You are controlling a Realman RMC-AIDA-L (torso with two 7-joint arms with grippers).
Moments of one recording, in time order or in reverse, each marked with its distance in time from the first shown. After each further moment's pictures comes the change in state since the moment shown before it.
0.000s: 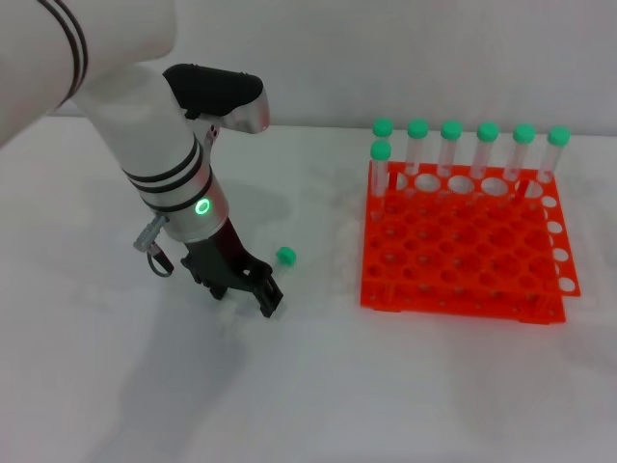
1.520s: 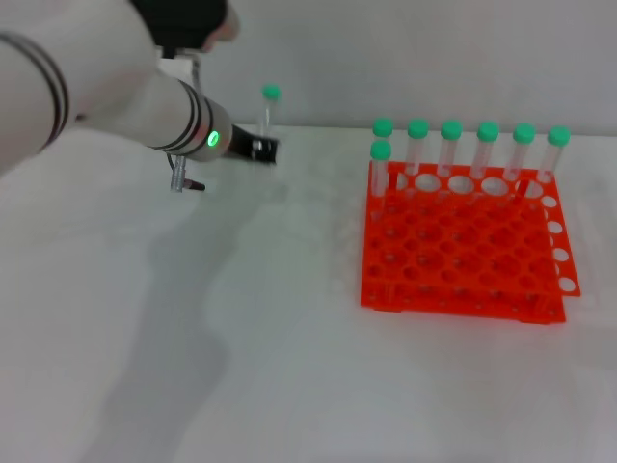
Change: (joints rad) left arm 0.087 0.000 -0.001 0.045 -0.342 -0.645 0.137; right arm -0.010 -0.005 0.002 0.000 0.002 -0.024 0.000
